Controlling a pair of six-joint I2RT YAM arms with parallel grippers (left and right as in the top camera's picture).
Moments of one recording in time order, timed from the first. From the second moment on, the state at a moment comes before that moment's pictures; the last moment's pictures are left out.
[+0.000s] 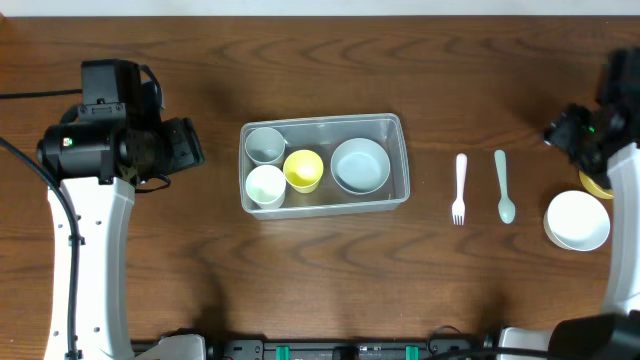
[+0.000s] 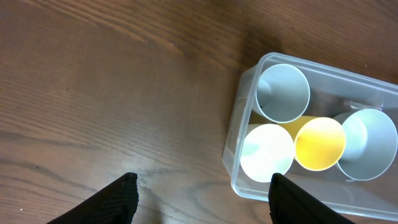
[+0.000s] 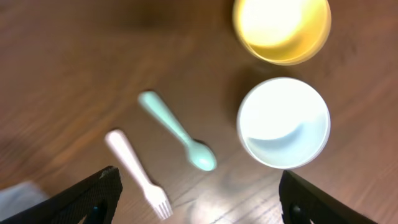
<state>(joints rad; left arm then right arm) 0.07 1.39 1.50 -1.26 0.08 -0.25 -0.27 1.52 1.49 -1.18 0.19 0.54</state>
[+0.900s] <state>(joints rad) 0.07 1.39 1.50 -1.26 0.08 -0.25 -0.46 1.70 0.95 -0.62 0.10 0.50</state>
